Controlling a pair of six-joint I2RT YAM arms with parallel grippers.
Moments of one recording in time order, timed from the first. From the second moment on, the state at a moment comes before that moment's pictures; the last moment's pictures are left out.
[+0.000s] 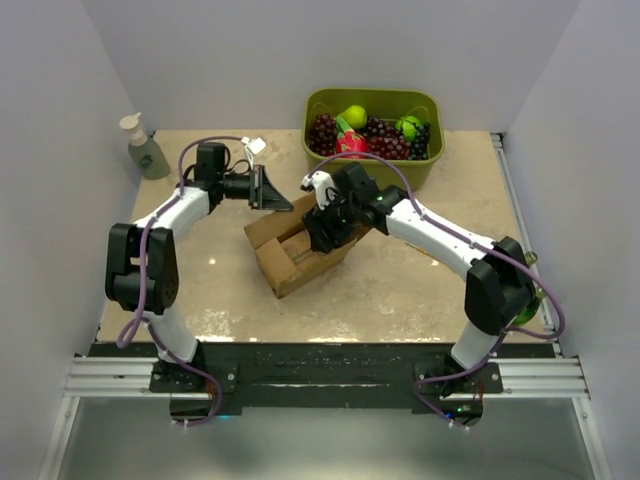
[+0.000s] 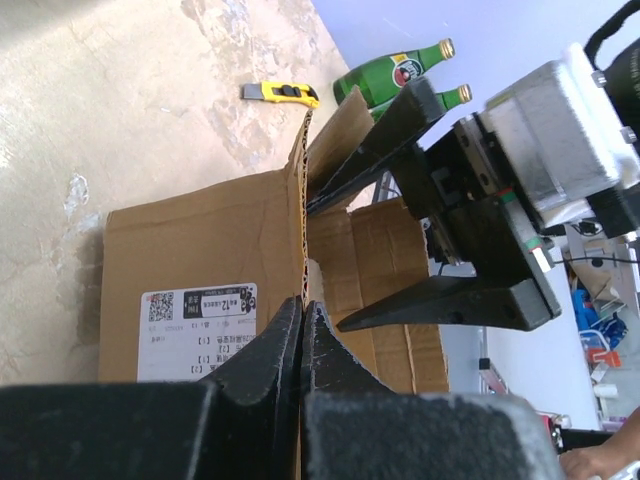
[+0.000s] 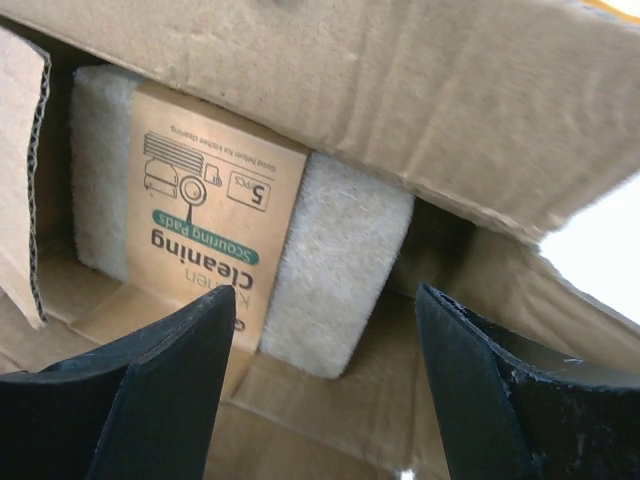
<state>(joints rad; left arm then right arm) -0.13 1.77 1.24 -0.13 1.26 -0.32 0.68 1.71 1.41 -0.57 -0.28 -0.08</state>
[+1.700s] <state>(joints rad) -0.08 1.76 1.27 -0.34 1.17 -0.17 0.22 1.43 1.73 -0.79 -0.32 -0.22</state>
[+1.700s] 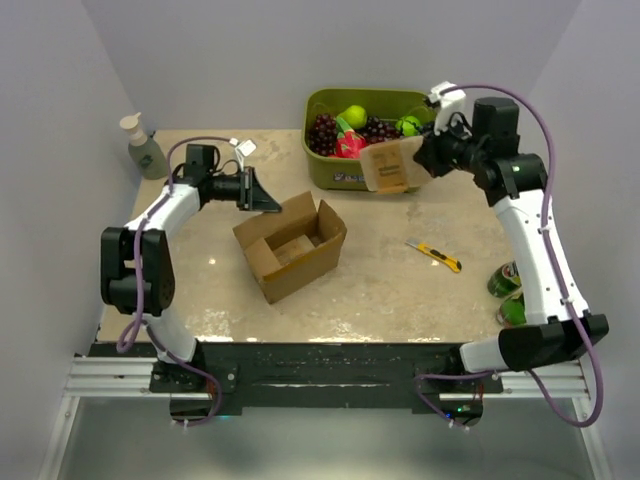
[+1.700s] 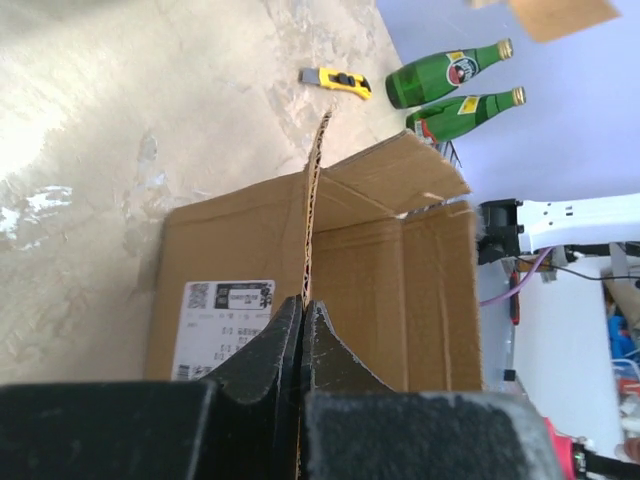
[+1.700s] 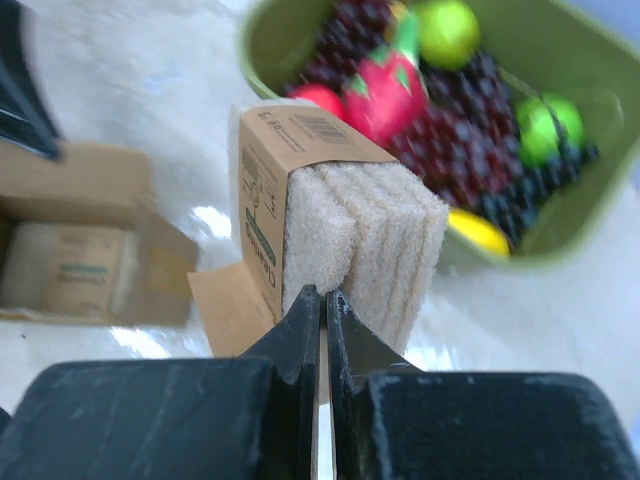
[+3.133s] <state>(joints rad) -0.19 1.66 1.31 -0.41 1.17 -0.02 0.72 1.63 1.72 -0.76 -0.40 -0.12</state>
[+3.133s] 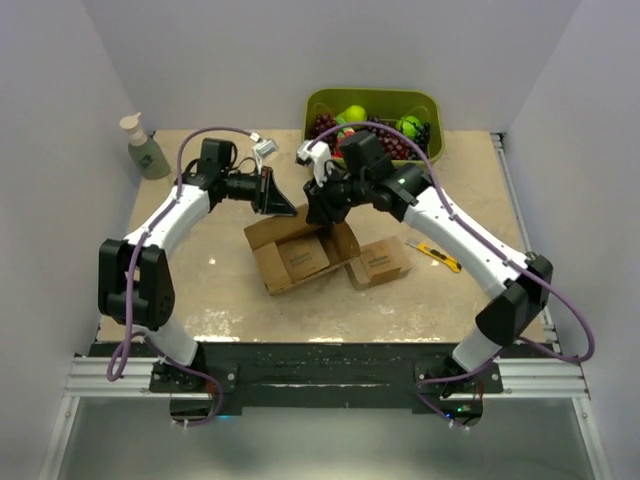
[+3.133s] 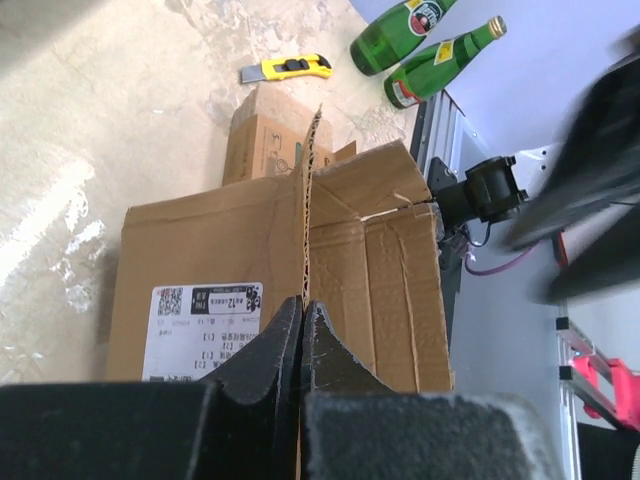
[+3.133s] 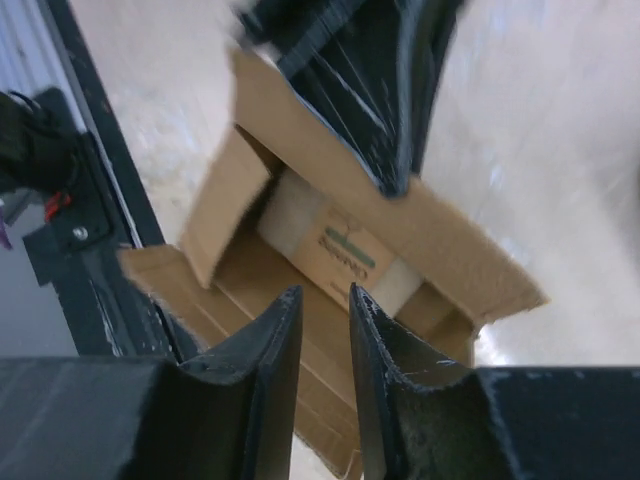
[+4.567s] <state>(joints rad) -0.08 1.35 0.58 0.33 1.06 -0.74 0.89 1.70 1.17 -0.51 -0.14 0.08</state>
